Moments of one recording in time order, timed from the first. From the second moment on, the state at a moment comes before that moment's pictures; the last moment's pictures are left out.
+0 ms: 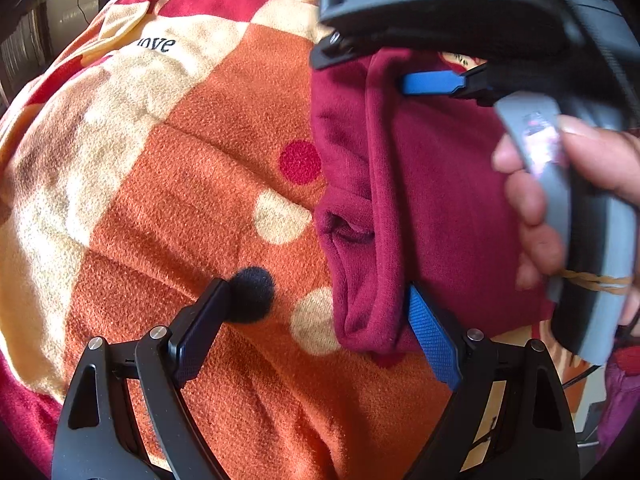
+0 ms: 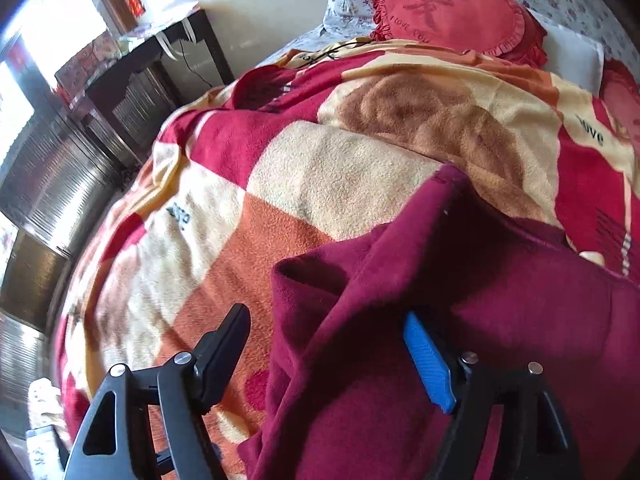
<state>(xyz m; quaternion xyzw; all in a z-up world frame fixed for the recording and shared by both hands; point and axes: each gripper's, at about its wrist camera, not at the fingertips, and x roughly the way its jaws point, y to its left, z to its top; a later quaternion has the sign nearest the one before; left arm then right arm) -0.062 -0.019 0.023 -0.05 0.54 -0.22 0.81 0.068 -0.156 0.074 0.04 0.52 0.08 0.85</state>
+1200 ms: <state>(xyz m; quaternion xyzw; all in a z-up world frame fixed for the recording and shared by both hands) -0.027 -0.031 0.027 -0.11 0.52 -0.29 0.80 0.059 -0.190 0.080 0.07 0.51 0.07 0.86</state>
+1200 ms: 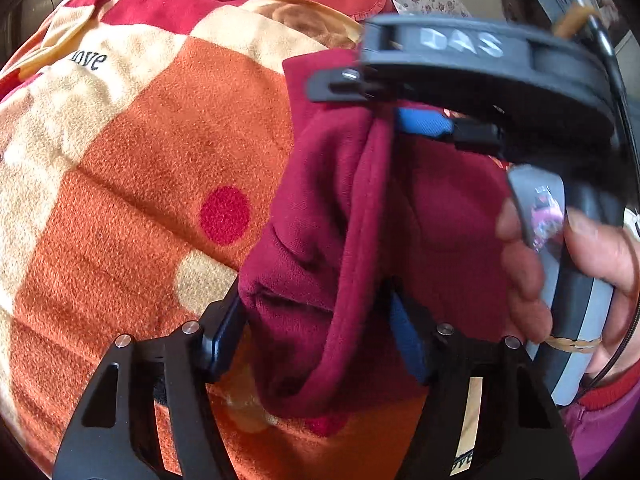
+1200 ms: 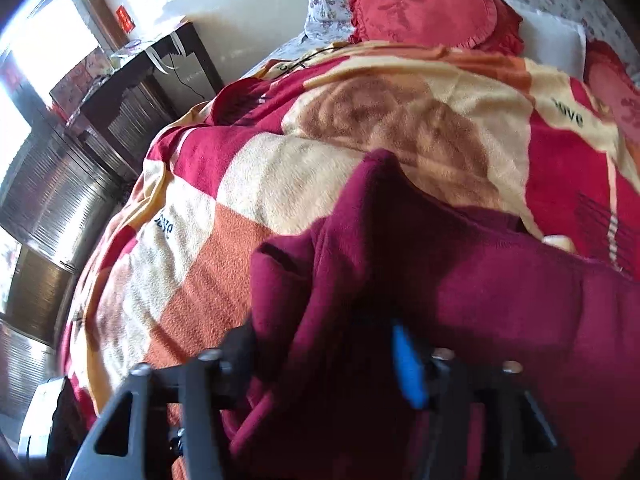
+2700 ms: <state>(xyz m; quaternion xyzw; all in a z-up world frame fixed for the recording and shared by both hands) -0.149 -0.250 0.139 0.08 0.43 -0.45 0.78 -0.076 -0.414 0.181 0.12 0.37 0.01 0.92</state>
